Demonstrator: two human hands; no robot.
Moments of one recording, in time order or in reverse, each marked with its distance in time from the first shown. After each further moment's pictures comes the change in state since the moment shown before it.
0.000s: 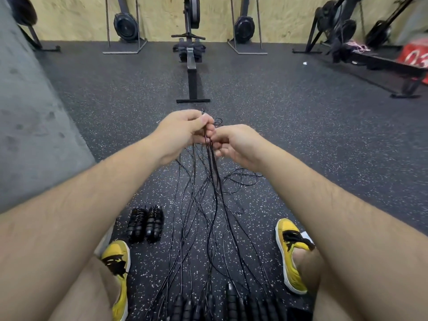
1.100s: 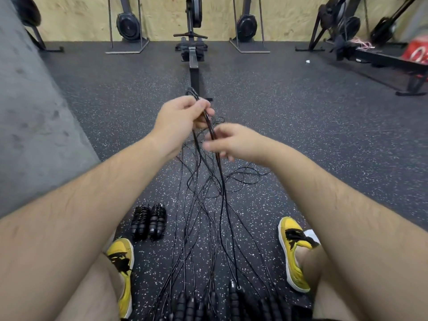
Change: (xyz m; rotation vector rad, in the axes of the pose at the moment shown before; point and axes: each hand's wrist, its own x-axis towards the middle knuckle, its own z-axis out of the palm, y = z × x) left_hand -0.003 0.011 0.003 0.008 0.251 0.081; right_hand -0.006 -0.005 -0.009 -0.818 -0.107 -0.117
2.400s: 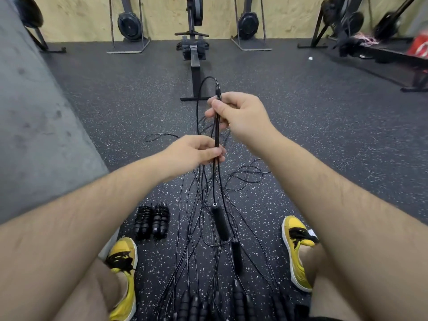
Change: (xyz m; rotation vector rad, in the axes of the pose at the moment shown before) left_hand -0.028 -0.033 -0.002 0.260 -0.431 -0.167; right_hand 0.012 -0.022 0.001 0.395 0.450 -0.208
